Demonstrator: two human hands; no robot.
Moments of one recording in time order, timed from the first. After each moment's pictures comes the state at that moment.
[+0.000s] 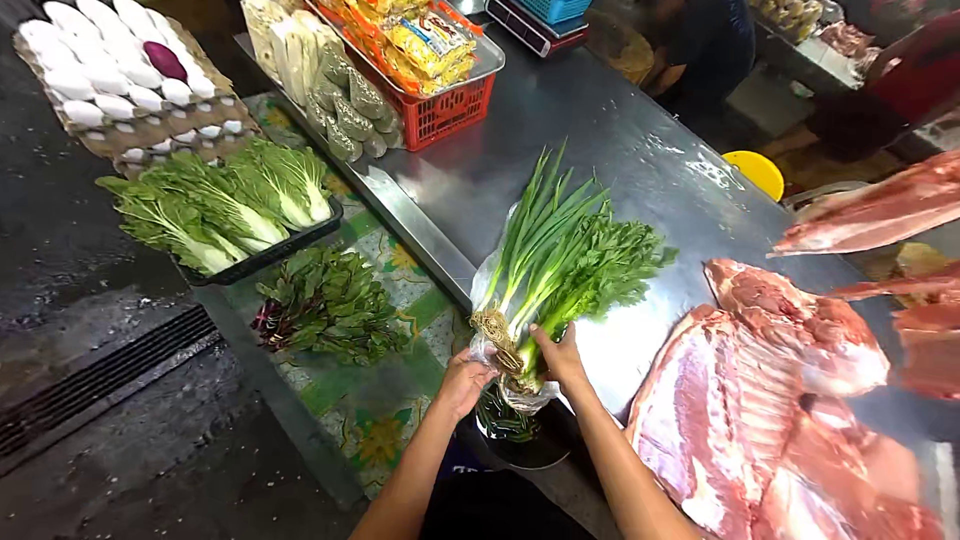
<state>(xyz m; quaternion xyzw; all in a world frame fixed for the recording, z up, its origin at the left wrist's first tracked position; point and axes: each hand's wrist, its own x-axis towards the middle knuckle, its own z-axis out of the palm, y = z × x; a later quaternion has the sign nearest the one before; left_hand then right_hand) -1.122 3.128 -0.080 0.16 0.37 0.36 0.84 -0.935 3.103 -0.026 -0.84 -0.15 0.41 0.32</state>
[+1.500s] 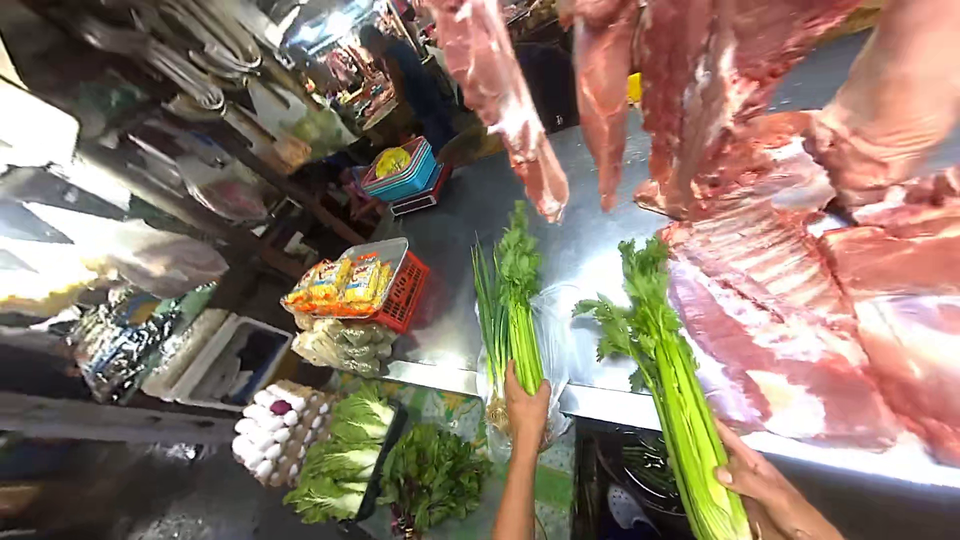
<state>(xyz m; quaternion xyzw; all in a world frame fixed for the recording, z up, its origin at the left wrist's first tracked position) -1.003 3.107 0.007 0.76 0.50 0.19 0.38 -0.892 2.790 -0.015 -0.36 -0.11 0.47 0.80</state>
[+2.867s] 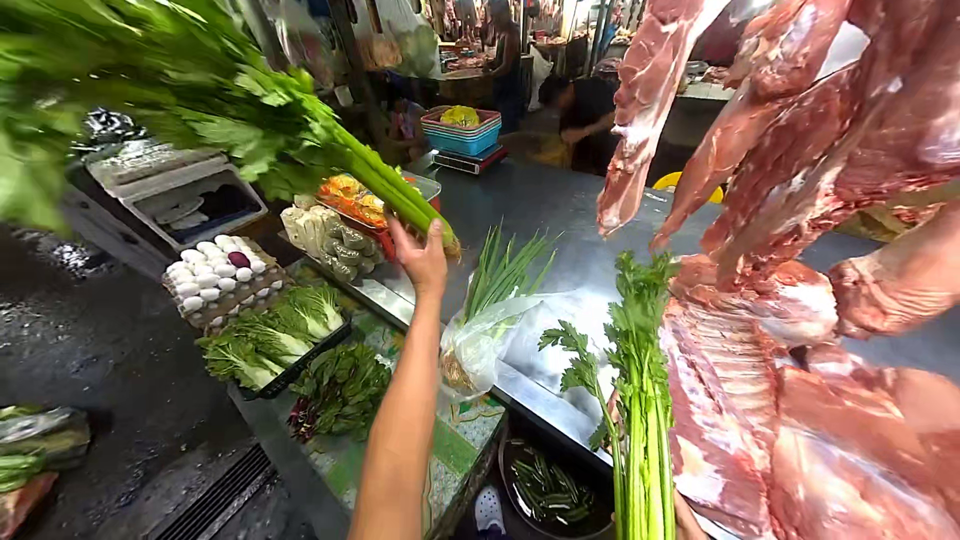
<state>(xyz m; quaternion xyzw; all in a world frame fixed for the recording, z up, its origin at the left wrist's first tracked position) -1.012 3.238 0.179 0.56 0.21 0.74 0.31 -0.886 2.734 0.008 -0.41 -0.26 0.50 0.72</state>
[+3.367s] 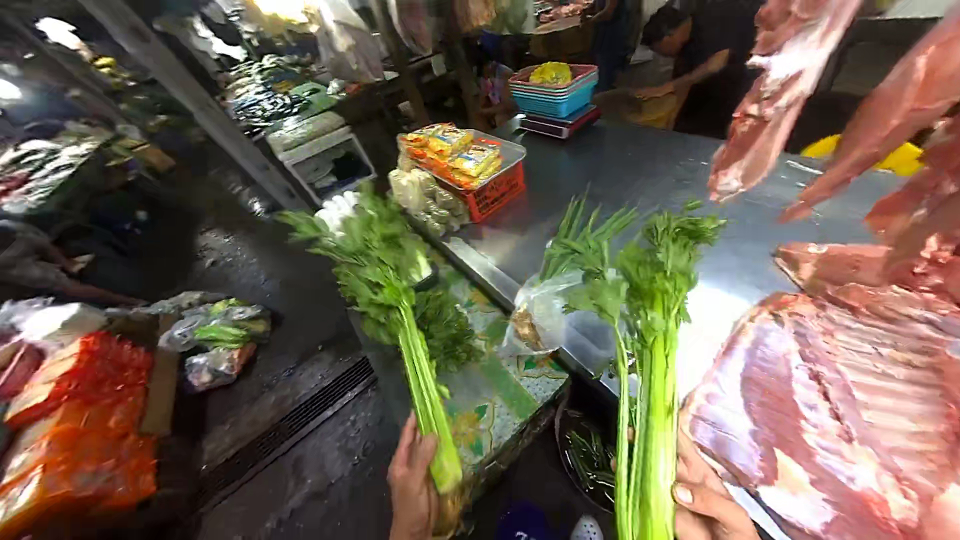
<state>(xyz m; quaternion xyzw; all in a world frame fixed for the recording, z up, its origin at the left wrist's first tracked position) -1.269 2.914 0.045 0.40 0.45 0.61 0.51 -0.924 2.812 0.049 -0.18 -0.29 0.66 0.68</state>
